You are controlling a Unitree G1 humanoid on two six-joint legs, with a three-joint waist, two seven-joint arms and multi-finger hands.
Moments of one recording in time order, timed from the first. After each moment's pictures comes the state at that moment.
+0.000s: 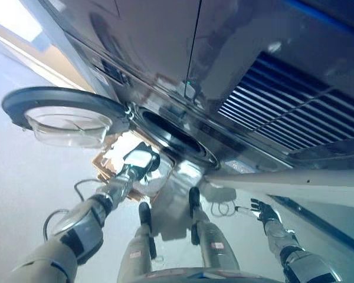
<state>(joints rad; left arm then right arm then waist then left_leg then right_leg) -0.74 0.37 -0.95 1.19 0.64 -0.12 0.33 -0.27 -0.39 0.23 1.32 0.34 -0.18 -0.15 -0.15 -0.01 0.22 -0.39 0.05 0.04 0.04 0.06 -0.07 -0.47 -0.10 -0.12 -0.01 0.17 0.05</state>
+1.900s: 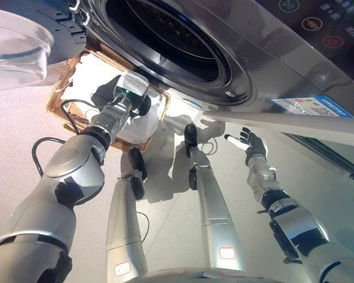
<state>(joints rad) -1.24 0.43 -1.11 1.29 0.59 -0.05 0.25 -0.65 -0.36 0.33 1.21 0.63 -0.25 -0.24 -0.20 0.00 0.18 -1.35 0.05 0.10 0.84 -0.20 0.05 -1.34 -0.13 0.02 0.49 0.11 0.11</state>
